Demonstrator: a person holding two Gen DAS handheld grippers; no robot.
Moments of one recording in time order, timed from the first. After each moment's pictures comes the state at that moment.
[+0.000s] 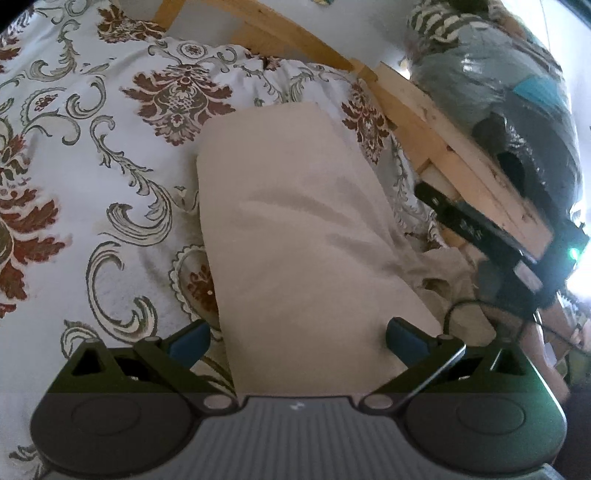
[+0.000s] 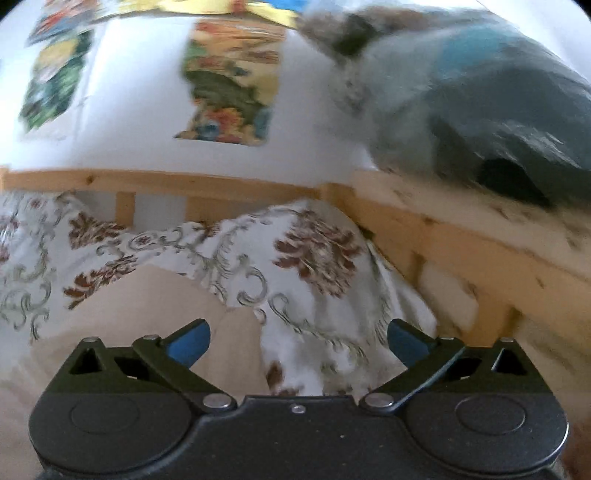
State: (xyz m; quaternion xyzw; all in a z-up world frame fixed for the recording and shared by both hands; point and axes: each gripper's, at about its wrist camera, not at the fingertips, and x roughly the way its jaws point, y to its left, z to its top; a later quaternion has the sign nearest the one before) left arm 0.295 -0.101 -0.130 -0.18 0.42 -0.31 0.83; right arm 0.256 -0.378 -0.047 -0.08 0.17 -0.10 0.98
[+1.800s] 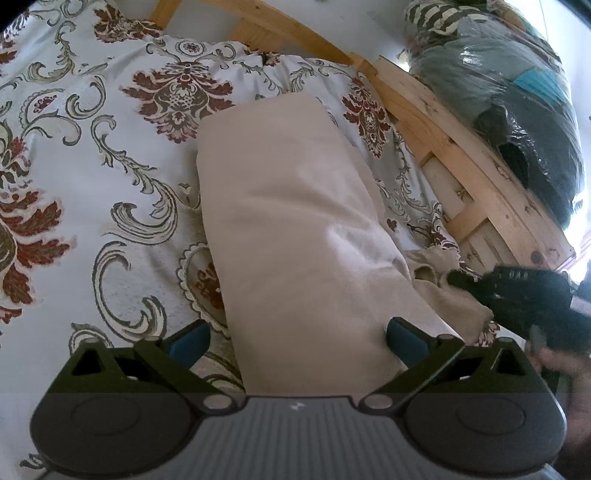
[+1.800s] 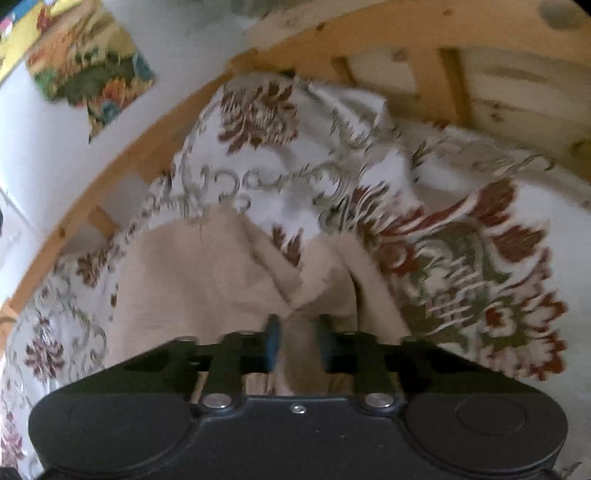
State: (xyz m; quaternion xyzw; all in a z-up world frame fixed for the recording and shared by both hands) left arm 0.295 -0.098 -0.134 -0.17 0.43 -0.31 0.83; right arm 0.195 -0.416 -0.057 0.29 0.33 -0.17 0.88
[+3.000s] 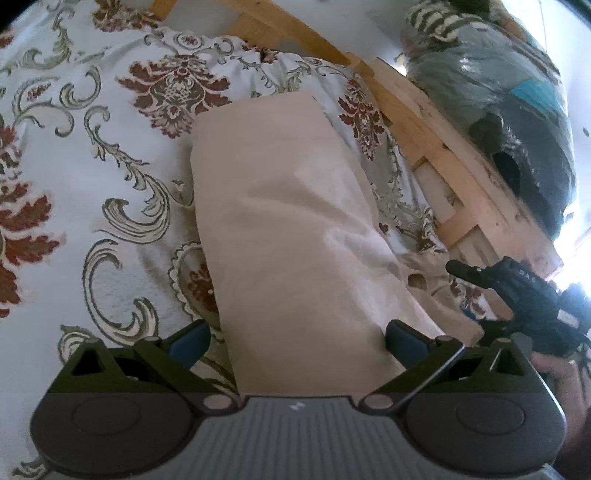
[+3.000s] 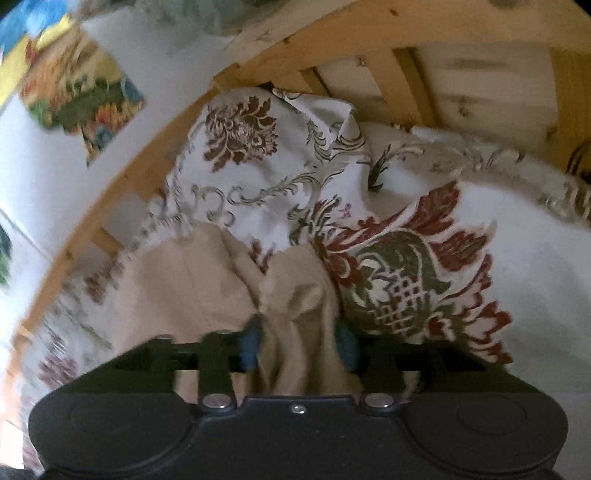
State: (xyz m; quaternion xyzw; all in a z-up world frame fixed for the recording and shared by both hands) left arm 0.306 -0.091 -0.138 -0.20 0.43 -0.33 0.81; right arm 0.185 -0.458 -0.072 0.37 0.31 -0.14 0.86
